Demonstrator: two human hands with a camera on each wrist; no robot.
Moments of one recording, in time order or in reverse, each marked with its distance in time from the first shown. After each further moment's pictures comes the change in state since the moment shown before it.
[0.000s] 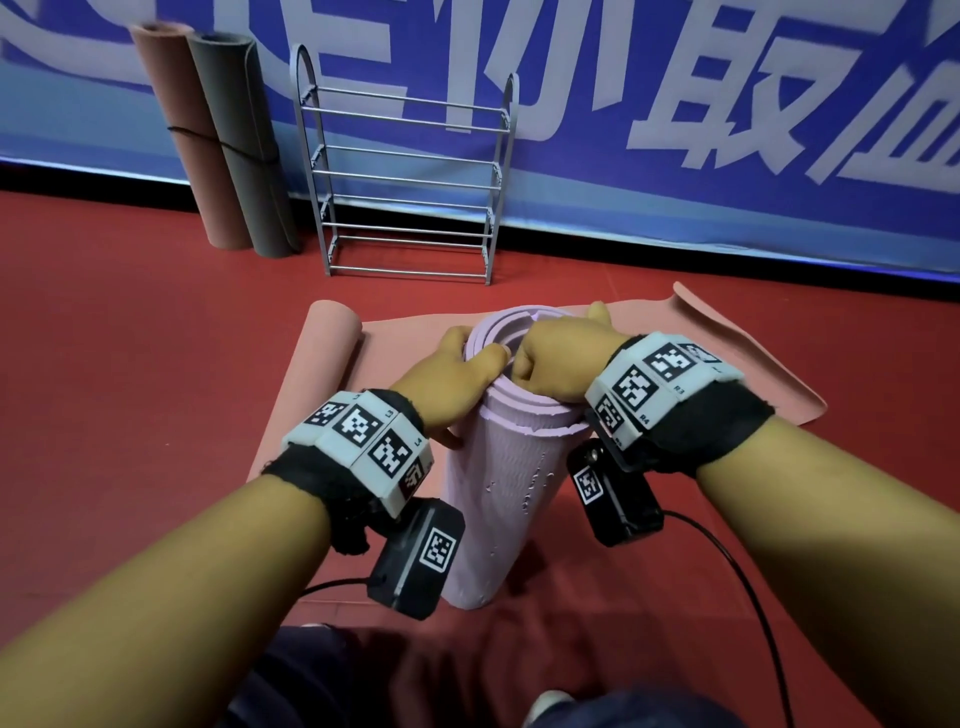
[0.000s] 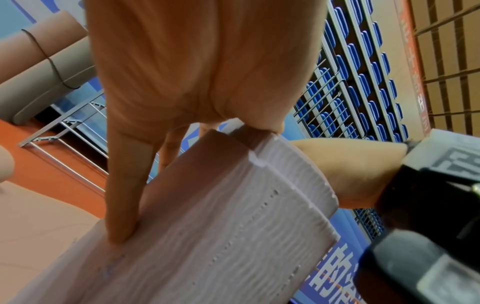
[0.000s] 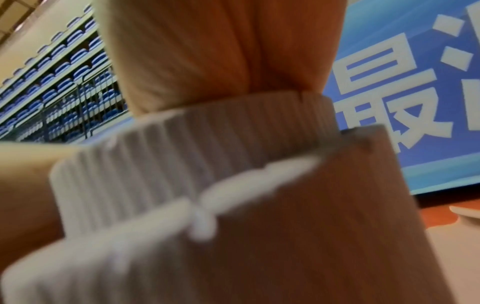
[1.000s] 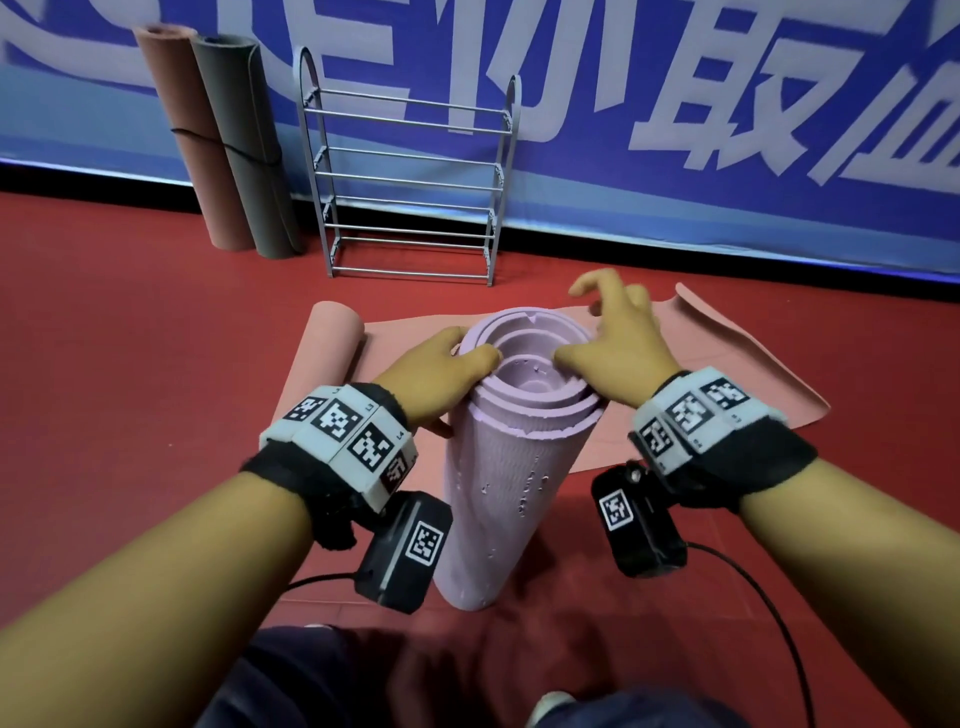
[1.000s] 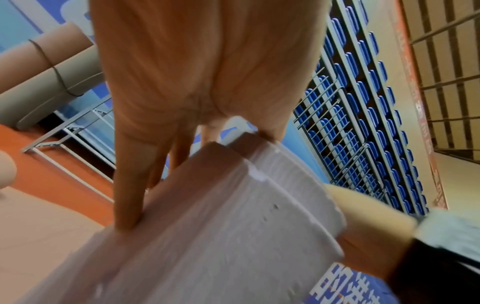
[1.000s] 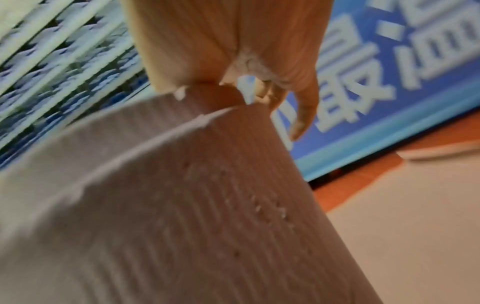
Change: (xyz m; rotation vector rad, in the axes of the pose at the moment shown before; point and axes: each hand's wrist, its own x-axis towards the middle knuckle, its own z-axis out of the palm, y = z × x) left_hand 0.001 -0.003 -0.014 0.037 0.018 0.070; right_hand -0.009 0.030 0.029 0.846 0.476 0.196
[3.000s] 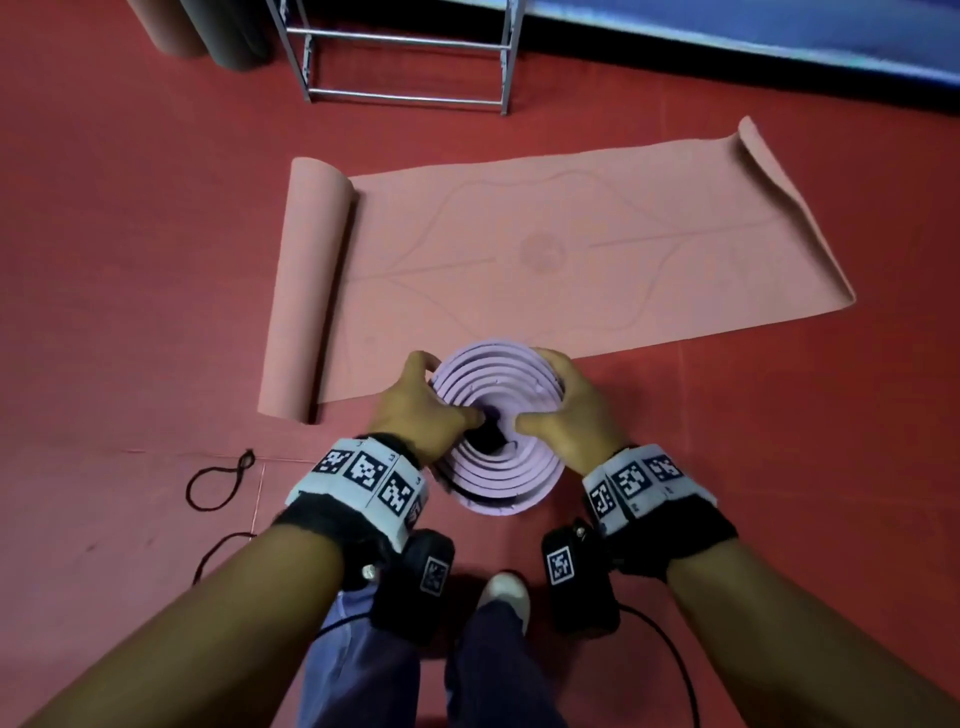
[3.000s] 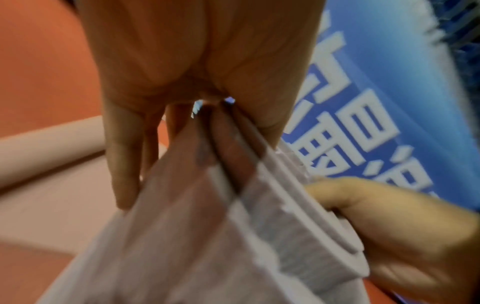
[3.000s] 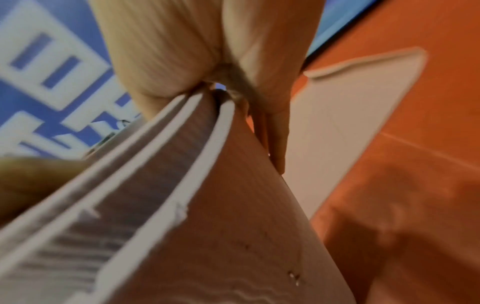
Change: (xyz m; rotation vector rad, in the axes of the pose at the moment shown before) left_hand 0.043 0.039 0.018 0.065 0.040 -0.478; right_hand 0.027 0.025 -0.016 0.421 -0.411 0.446
